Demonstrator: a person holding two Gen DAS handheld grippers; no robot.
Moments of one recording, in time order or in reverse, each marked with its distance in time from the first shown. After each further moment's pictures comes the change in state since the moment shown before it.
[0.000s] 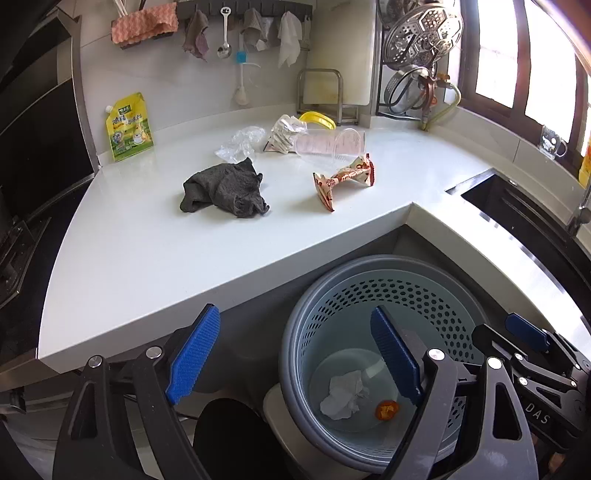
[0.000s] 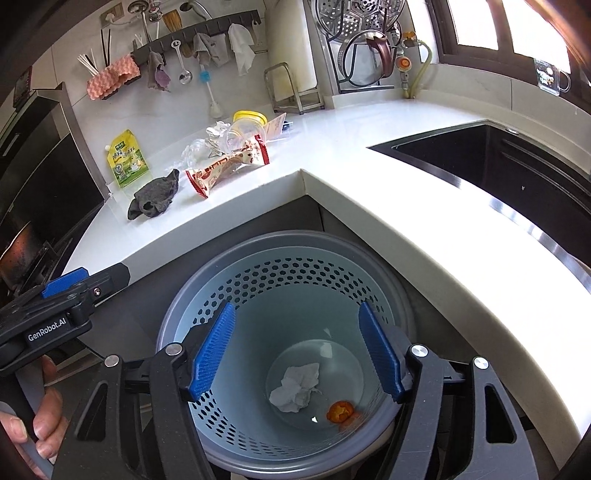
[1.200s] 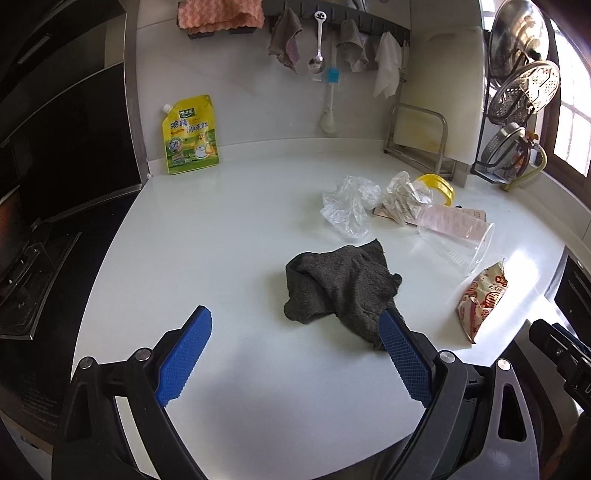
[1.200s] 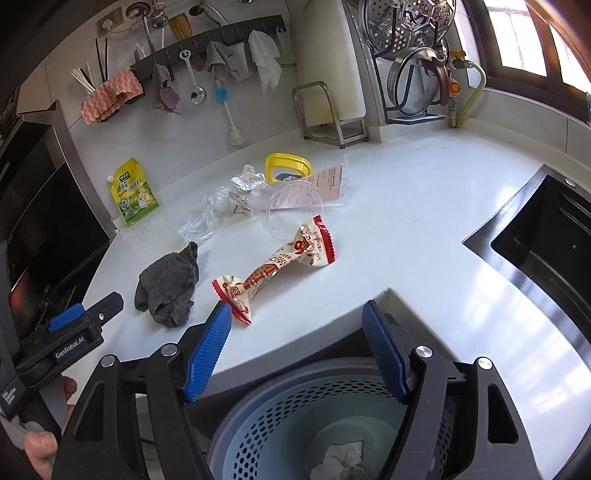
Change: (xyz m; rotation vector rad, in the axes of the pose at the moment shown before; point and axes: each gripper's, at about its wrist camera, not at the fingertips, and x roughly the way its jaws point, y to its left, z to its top) left arm 0.066 0.109 0.086 -0.167 -0.074 0.176; right arm 0.091 0.066 0.122 0.020 -0.025 0.068
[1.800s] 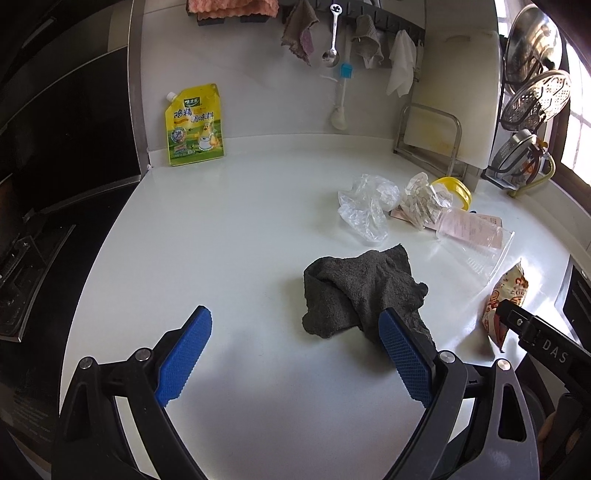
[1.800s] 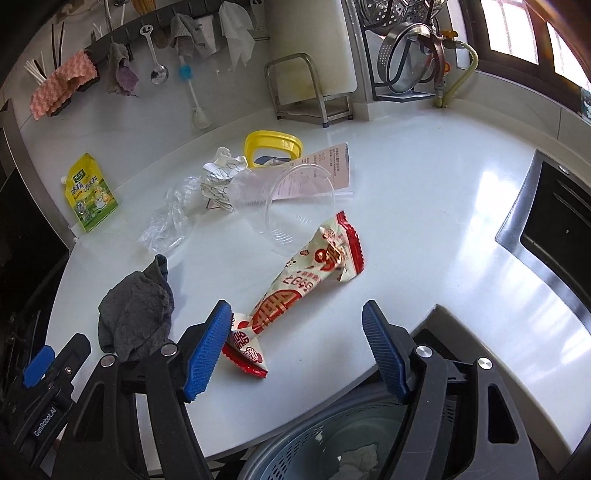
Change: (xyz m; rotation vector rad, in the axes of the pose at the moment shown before) left arm 0.019 0.014 0.003 -0.024 0.006 -0.015; right arm 0.060 0.024 0.018 0.056 0.062 -0.167
